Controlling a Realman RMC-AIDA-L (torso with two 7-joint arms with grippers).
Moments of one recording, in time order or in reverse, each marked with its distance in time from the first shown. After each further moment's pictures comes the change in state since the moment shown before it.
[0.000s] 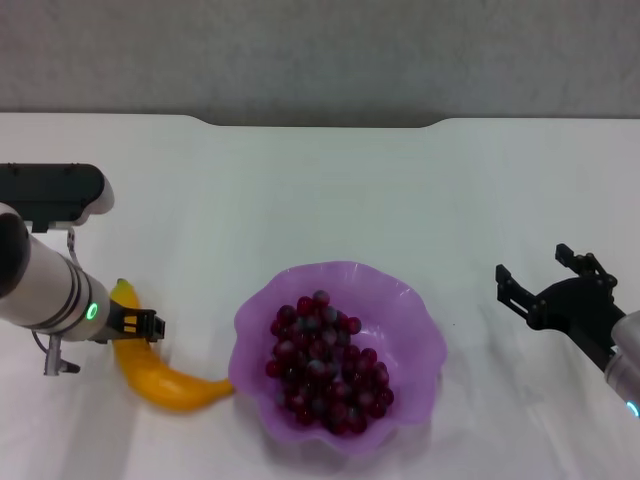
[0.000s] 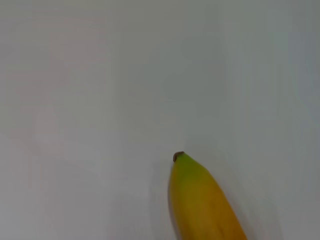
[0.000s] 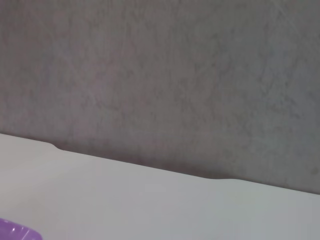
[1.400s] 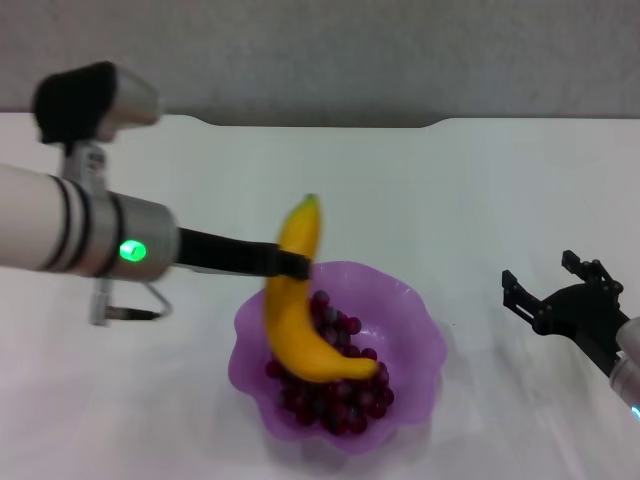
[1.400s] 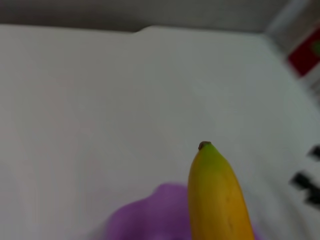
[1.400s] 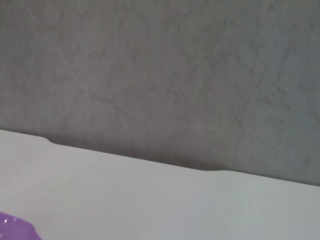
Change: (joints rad) left arm 0.107 -0.007 -0.185 -0.371 -0.644 -0.210 0.562; right arm -0.011 0.000 0.006 -0.003 0.002 0.008 0.002
